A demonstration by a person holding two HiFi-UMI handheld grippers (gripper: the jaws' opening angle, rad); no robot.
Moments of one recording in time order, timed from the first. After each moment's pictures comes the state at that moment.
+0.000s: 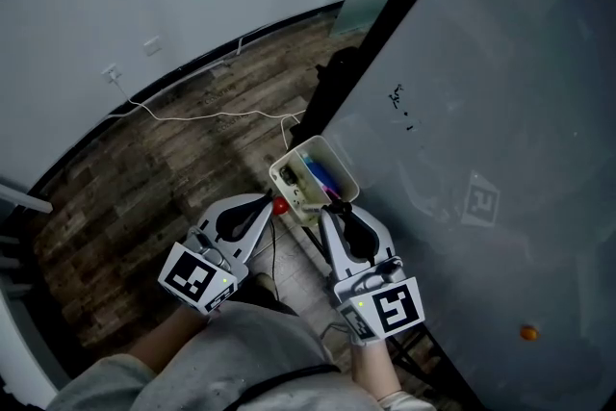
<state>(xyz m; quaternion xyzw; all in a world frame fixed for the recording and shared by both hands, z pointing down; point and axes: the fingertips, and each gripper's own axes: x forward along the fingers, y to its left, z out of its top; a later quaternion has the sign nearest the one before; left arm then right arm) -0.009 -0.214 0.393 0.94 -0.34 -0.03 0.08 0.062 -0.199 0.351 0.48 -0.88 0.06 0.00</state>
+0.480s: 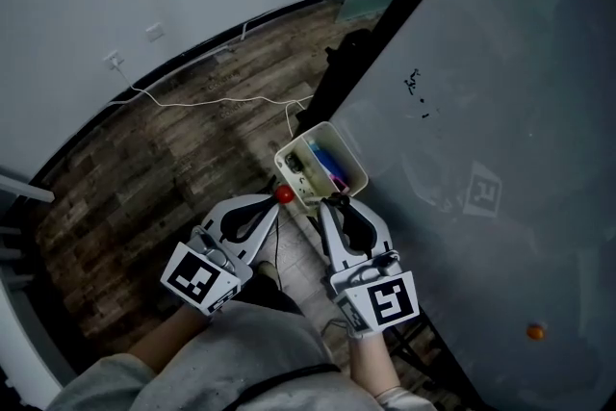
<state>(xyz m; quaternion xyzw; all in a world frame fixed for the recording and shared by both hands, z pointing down) -0.007 -0.197 0.407 0.94 -0.33 -0.02 0.10 0.058 -0.198 0.380 0.49 -0.87 0.07 0.03</state>
